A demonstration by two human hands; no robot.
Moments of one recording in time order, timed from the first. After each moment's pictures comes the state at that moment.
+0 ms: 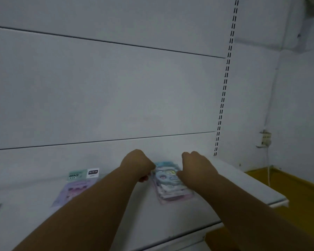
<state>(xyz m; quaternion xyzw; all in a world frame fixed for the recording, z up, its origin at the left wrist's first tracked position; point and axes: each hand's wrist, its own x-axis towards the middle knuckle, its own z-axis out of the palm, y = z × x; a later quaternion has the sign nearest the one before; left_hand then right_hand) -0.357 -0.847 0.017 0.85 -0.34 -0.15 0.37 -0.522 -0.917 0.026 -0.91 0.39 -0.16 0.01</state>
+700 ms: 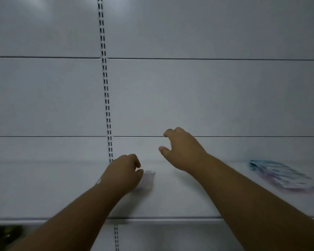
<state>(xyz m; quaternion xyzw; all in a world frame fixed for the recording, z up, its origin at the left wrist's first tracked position) -0.226 -0.459 0.005 0.90 -0.30 0.17 0.26 -0.334 -0.615 0.067 -0.93 0.10 -0.33 0.08</state>
